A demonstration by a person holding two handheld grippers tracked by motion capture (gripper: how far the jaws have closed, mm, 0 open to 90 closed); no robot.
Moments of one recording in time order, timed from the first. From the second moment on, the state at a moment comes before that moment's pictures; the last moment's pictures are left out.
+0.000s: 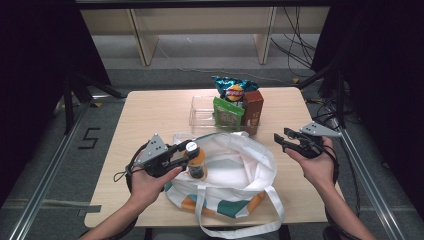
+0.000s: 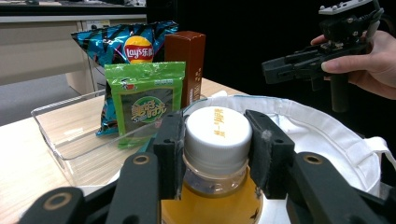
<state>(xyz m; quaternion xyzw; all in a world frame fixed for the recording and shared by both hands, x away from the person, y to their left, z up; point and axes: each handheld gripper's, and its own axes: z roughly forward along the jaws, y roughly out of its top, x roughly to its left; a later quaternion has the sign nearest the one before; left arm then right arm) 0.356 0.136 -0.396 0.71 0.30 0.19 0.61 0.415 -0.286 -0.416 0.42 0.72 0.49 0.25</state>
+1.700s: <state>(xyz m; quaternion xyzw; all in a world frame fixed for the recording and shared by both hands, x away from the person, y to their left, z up) 0.365 0.140 -0.368 0.70 0.30 0.19 0.63 0.413 -0.283 -0.417 0.43 0.72 0.49 0.24</state>
